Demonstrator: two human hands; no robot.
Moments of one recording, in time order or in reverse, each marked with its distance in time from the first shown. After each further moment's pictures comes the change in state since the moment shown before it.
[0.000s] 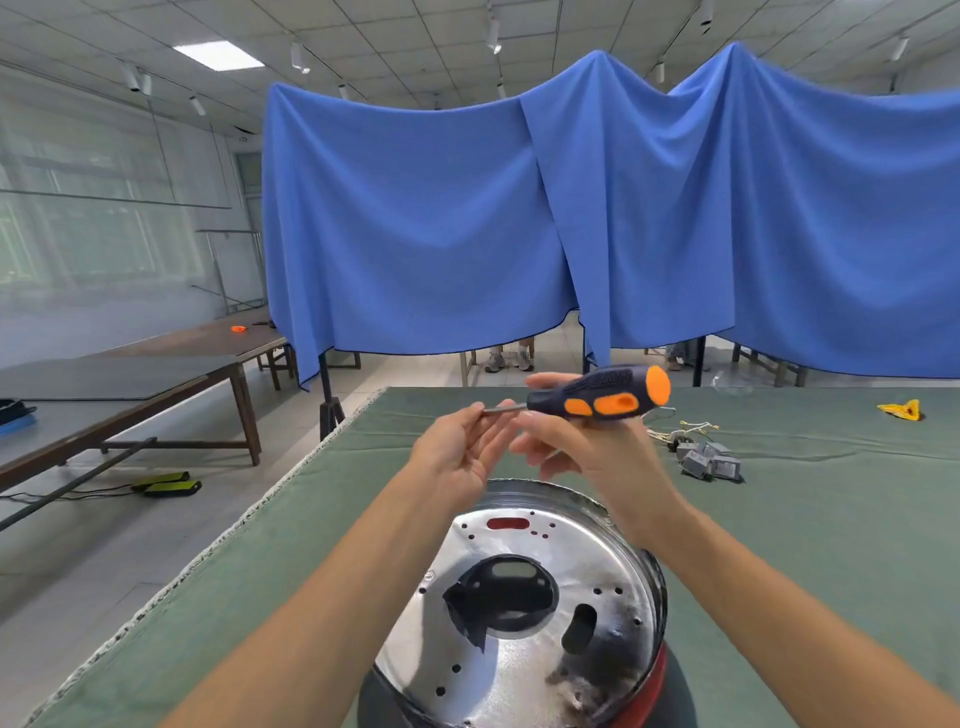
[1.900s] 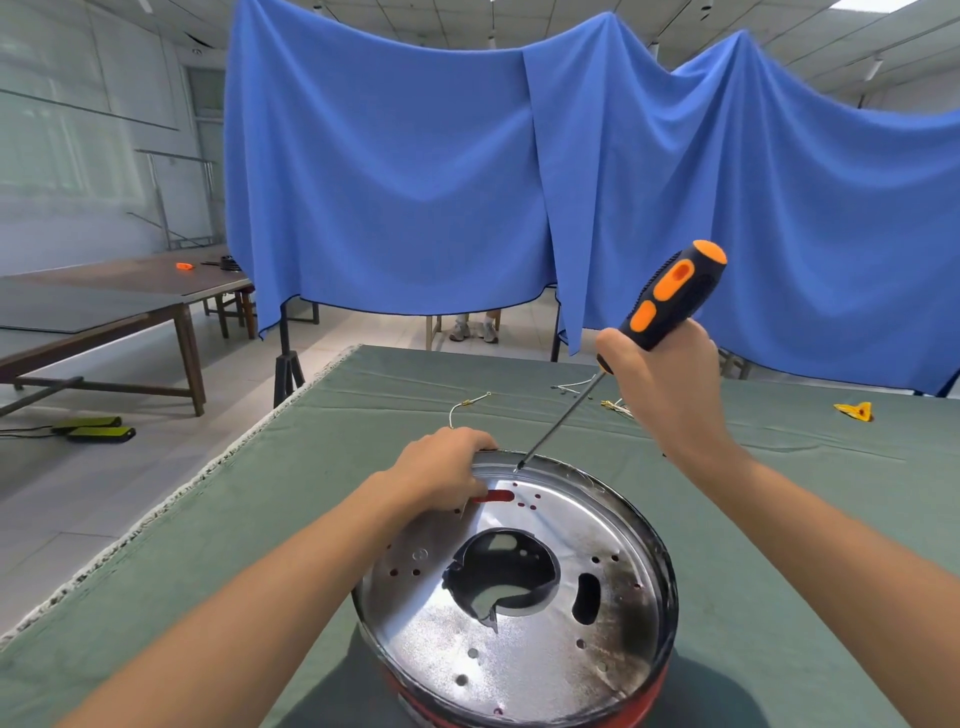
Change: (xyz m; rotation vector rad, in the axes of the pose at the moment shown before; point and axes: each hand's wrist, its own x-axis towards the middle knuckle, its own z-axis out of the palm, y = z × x) left_hand 0.067 -0.017 -0.077 1.967 -0.228 0.495; right_hand 0.035 -0.009 -0.020 -0.775 0.446 -0.300
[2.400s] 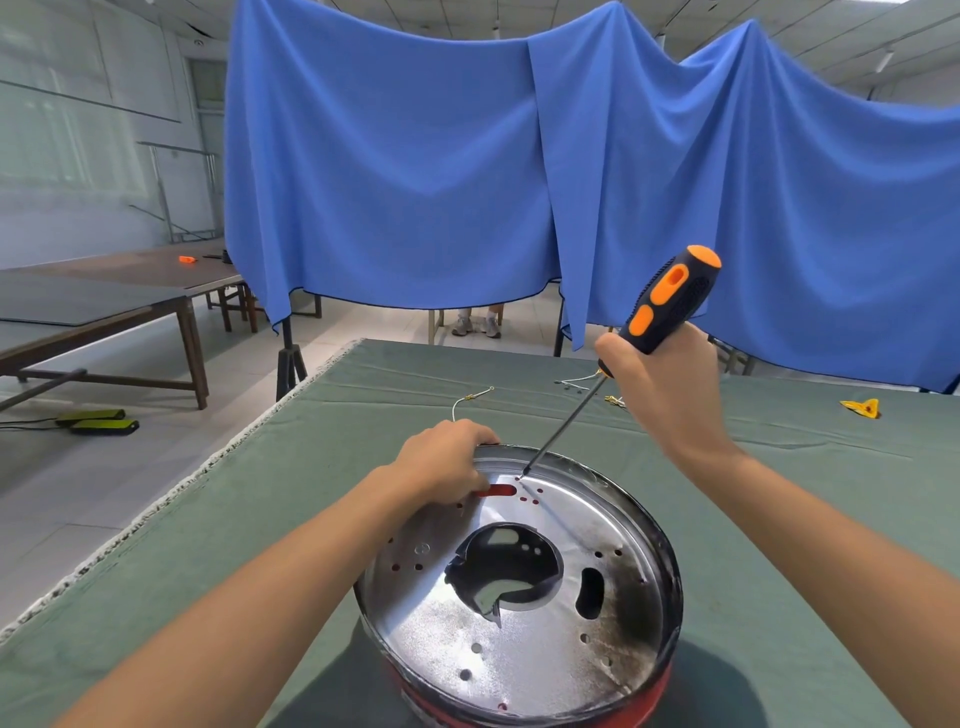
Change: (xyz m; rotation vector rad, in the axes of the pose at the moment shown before) left_hand 0.001 -0.001 -0.001 -0.028 -0.006 -0.027; right_hand -0.001 0.010 0.006 -0.023 -0.026 -0.024
